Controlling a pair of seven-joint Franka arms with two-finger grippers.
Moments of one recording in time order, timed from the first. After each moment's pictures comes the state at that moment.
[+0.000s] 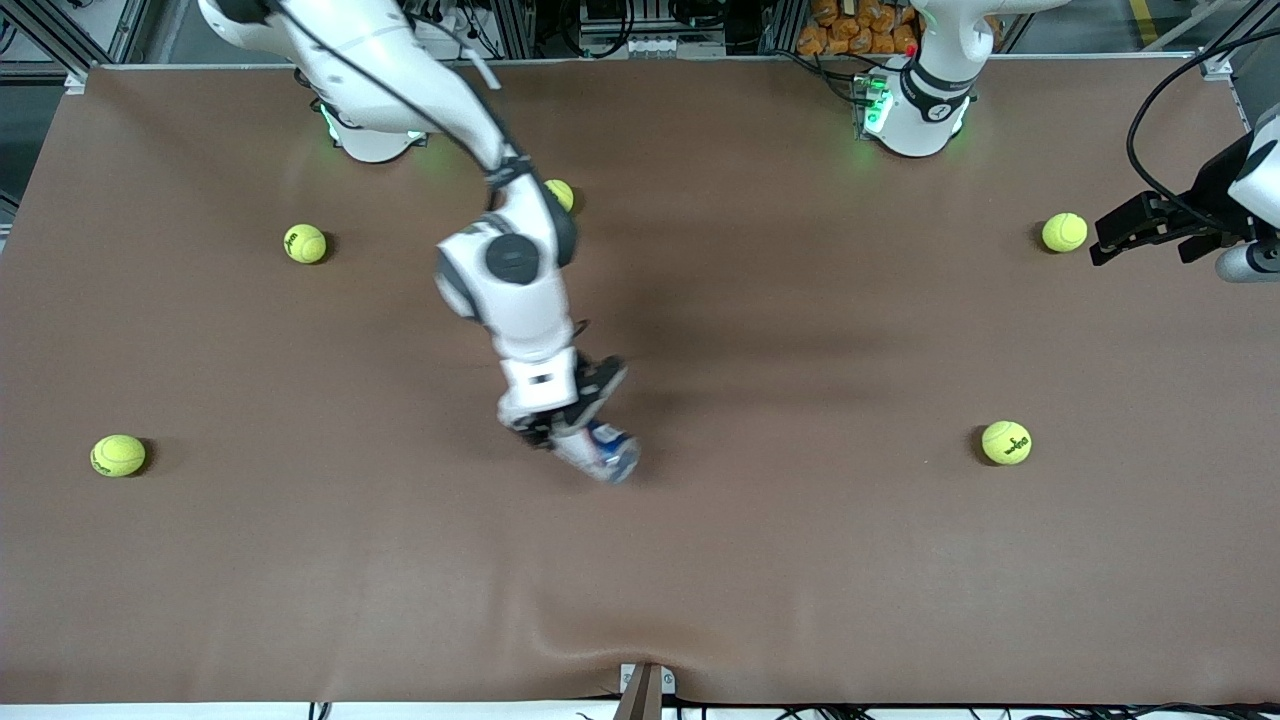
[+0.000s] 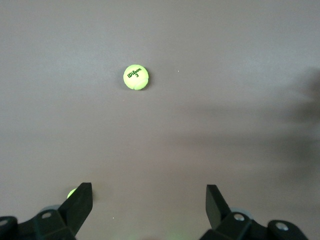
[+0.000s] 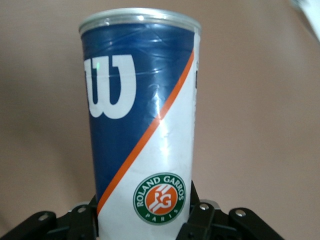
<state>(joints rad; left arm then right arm) 0.02 -0.04 -0.05 -1.62 -0.02 1.56 -0.06 0.76 0.69 -0.13 -1.63 -0.25 2.57 -0.27</state>
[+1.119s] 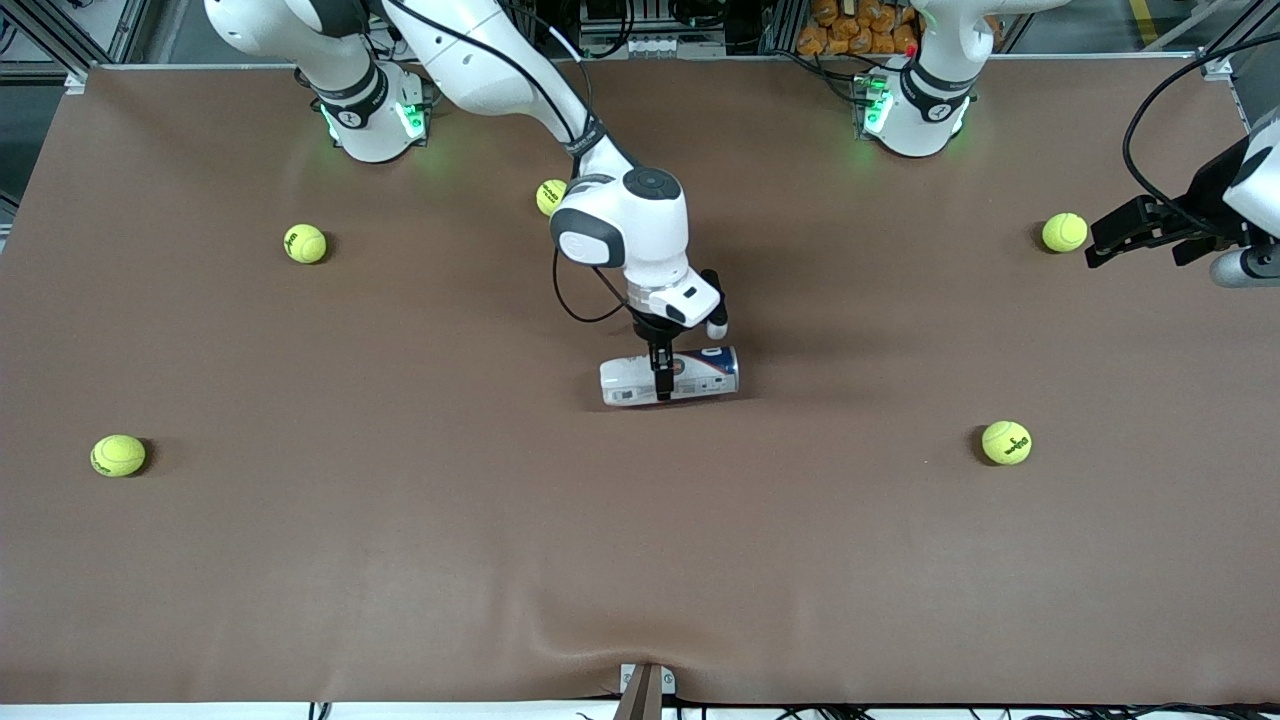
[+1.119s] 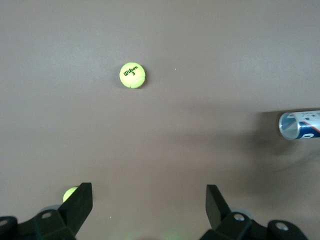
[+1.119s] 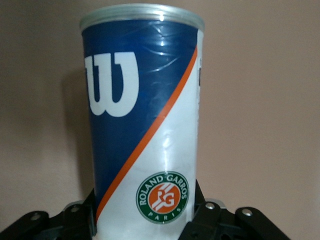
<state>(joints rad) 0.02 -0.02 -0.05 -1.62 -0.04 1.56 -0.06 0.96 0.77 -0.13 -1.57 -0.44 2.60 -0.44</state>
